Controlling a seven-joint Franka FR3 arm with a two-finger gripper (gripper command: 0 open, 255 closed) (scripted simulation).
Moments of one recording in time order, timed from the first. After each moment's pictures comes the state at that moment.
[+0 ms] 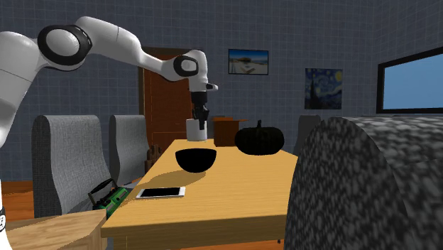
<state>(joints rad) 0.27 0.41 0.08 -1.35 -0.02 1.82 0.08</state>
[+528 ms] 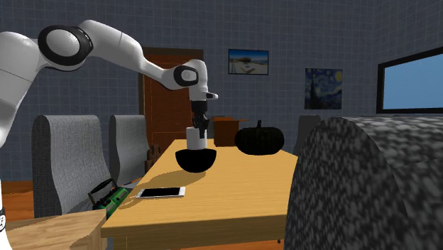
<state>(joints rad) 0.27 0.41 0.08 -1.45 -0.02 1.92 0.08</state>
